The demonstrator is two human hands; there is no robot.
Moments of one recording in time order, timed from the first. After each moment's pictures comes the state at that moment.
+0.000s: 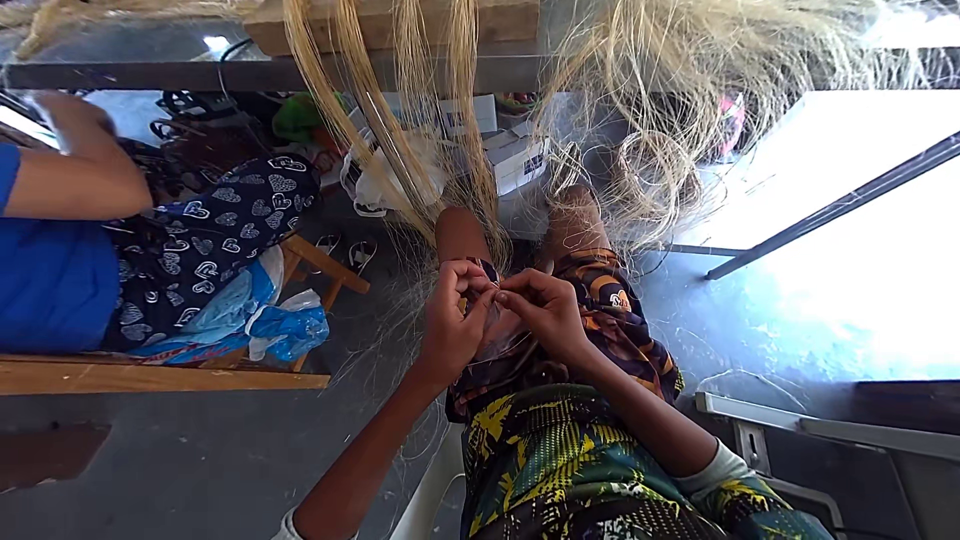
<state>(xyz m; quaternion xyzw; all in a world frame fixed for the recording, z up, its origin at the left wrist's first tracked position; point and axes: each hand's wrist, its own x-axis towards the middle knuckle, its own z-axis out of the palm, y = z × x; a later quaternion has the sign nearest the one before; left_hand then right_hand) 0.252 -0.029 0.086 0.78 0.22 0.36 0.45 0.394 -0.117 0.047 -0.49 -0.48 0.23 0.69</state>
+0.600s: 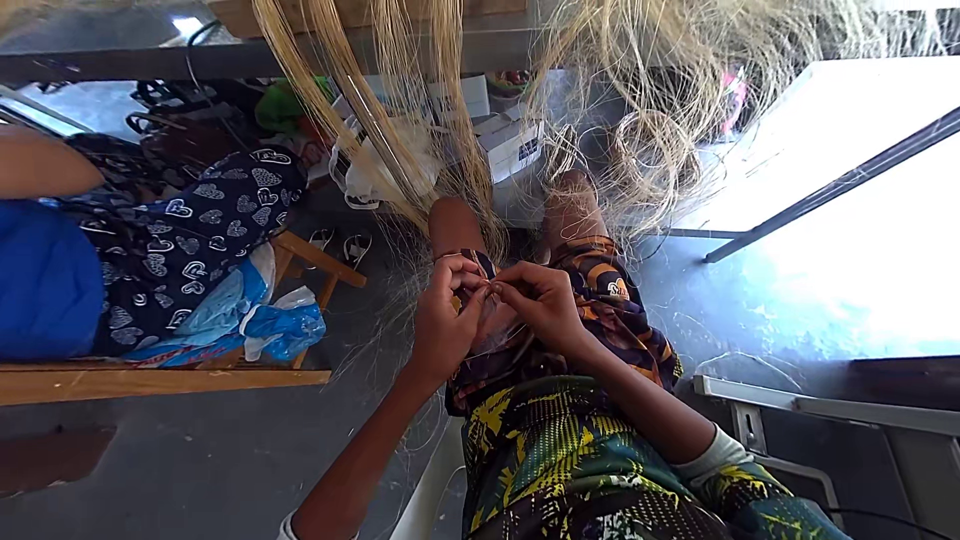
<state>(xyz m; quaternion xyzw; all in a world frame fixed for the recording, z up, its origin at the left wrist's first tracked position) 0.249 -0.026 0.083 0.81 0.26 0.32 0.42 0.399 -0.114 0.041 -0.51 -0.50 0.21 0.67</state>
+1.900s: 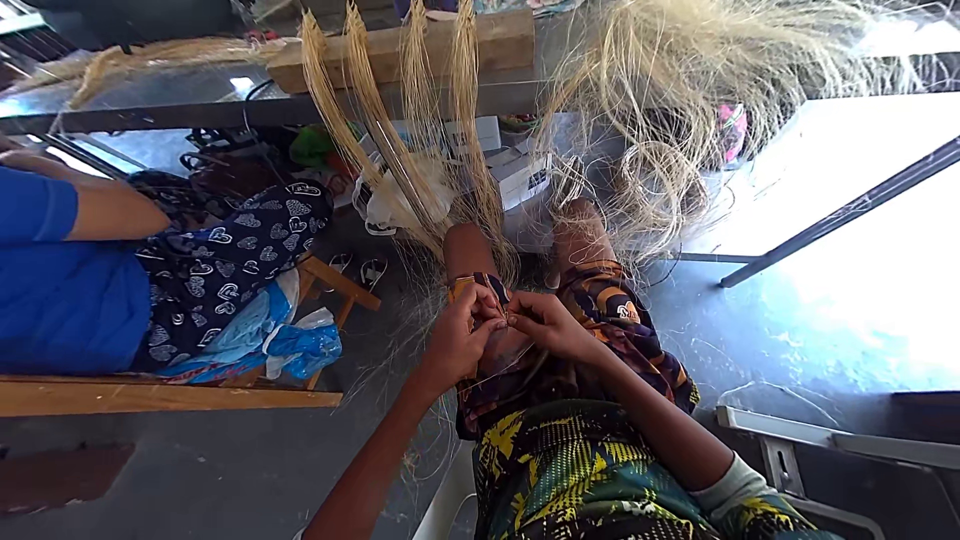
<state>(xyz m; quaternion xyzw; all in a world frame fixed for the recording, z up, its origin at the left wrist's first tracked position) 0.245 -0.010 0.085 0.84 0.20 0.22 0.45 0.423 -0.107 0.025 -0.47 -0.59 0.34 0.56</state>
